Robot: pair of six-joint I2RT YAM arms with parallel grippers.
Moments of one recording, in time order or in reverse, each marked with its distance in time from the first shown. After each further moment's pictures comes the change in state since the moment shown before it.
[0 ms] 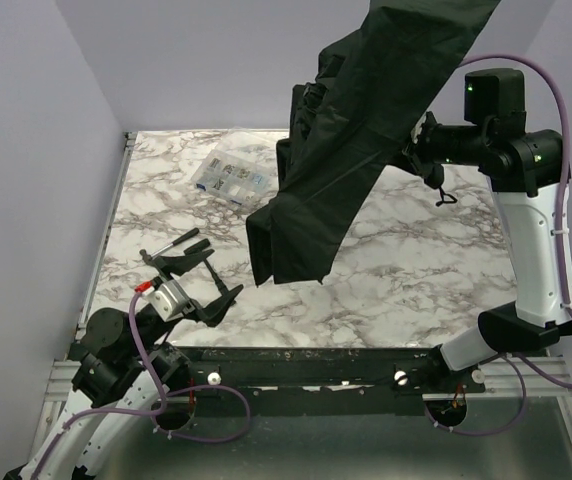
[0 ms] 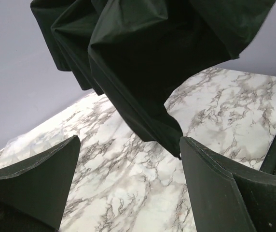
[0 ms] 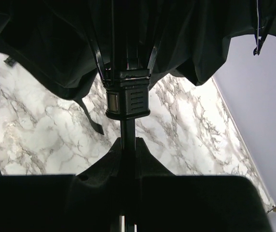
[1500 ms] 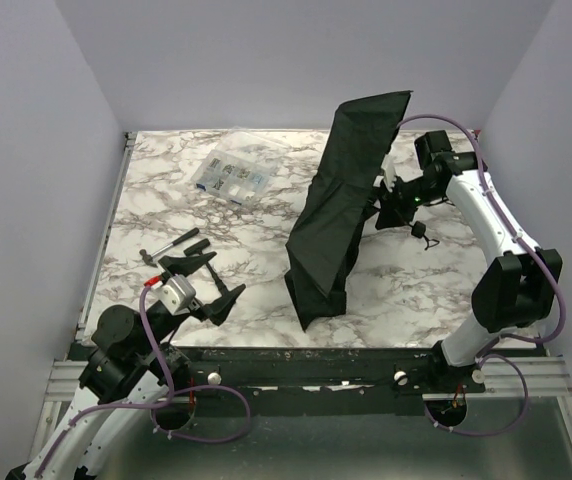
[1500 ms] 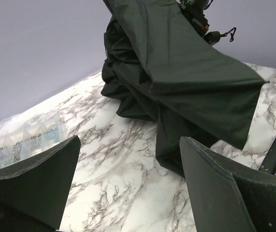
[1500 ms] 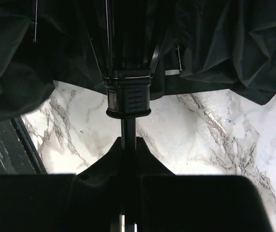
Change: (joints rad) left arm 0.000 -0.016 -0.064 -0.008 -0.047 -0.041; right arm -0.167 0.114 -0.708 0.145 -0.104 -0.132
